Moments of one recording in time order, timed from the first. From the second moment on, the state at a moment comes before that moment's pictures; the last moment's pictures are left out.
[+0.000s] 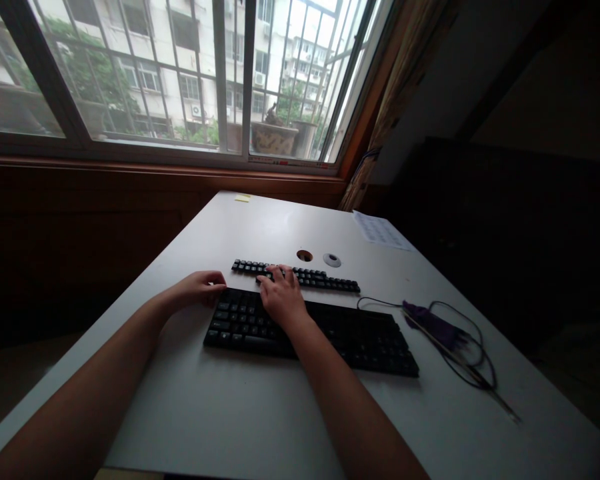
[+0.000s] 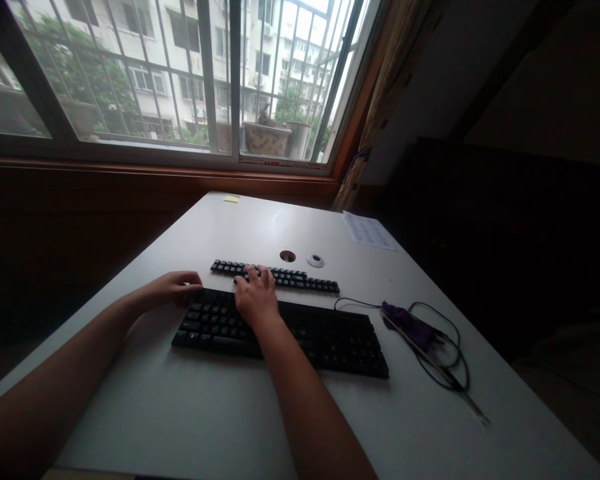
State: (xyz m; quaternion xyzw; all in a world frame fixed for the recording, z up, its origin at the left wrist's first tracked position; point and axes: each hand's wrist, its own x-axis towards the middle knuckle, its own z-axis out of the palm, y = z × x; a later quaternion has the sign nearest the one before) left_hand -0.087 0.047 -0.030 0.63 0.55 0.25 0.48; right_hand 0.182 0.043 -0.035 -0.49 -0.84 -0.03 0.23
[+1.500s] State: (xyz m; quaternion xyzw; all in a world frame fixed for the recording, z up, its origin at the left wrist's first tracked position) left_hand -0.085 0.045 -0.028 0.64 0.55 0.24 0.48; right_hand 0.185 0.050 -0.036 -0.42 -0.88 0.02 0.20
